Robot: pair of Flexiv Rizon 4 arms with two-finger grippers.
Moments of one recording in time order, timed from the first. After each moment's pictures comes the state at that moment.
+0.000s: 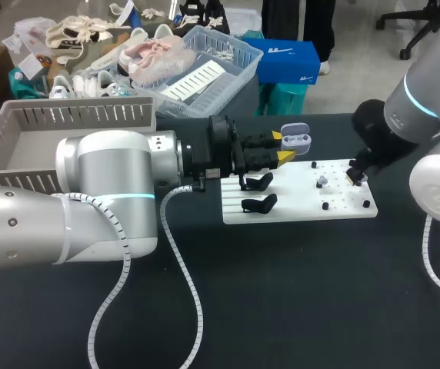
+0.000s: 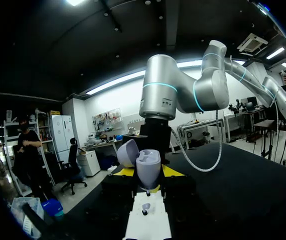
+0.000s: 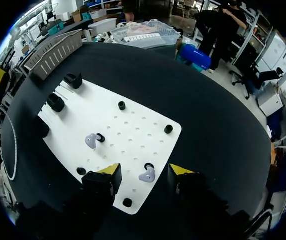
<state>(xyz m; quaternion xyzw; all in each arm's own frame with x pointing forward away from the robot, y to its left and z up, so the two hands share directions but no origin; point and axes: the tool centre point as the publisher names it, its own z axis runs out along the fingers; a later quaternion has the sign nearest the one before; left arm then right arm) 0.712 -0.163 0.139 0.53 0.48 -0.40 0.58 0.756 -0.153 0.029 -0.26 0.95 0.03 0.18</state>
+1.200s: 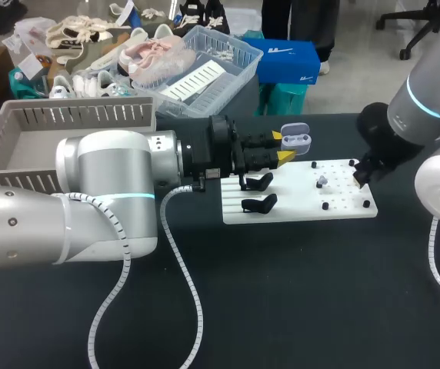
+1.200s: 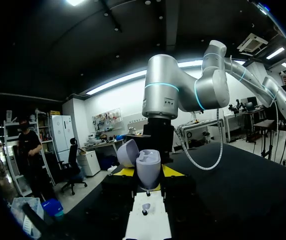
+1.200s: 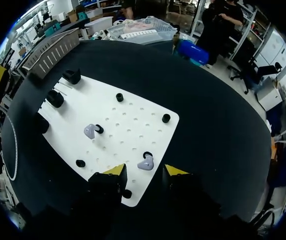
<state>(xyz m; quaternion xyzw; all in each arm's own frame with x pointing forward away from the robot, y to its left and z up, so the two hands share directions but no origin) 0.712 -0.163 0.139 0.53 0.48 -0.40 0.58 0.744 -0.162 0.027 -0.25 0.95 0.03 0.17</state>
